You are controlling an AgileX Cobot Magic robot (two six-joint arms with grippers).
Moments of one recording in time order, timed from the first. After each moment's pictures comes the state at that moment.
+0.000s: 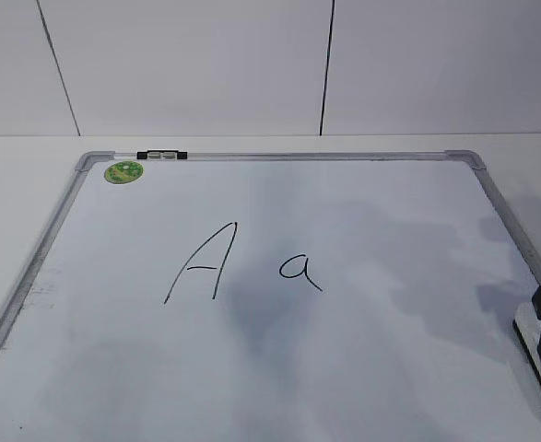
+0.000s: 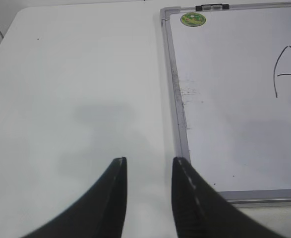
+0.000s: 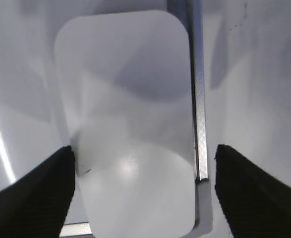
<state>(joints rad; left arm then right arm) 0.04 0.01 -0.51 -0.08 1.11 0.06 0.09 1.47 -0.79 -0.05 0.92 0.19</state>
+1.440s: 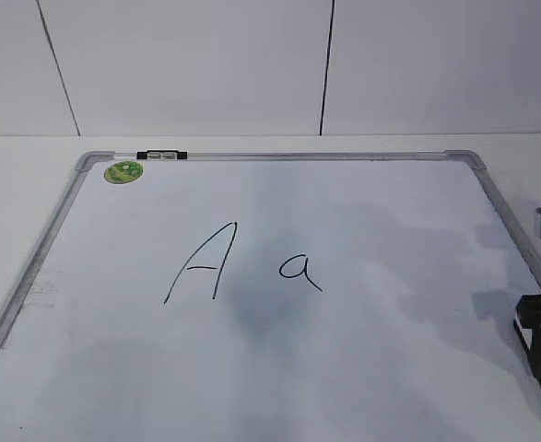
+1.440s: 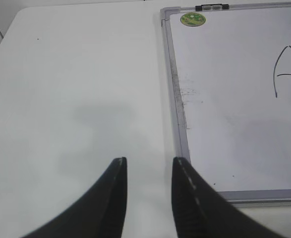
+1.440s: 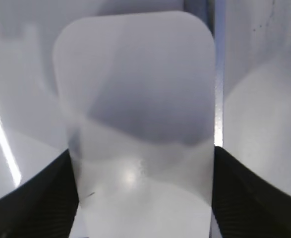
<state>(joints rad) 0.04 0.01 -0.51 -0.08 1.11 0.06 0.09 1.54 -0.79 -0.04 0.89 0.19</state>
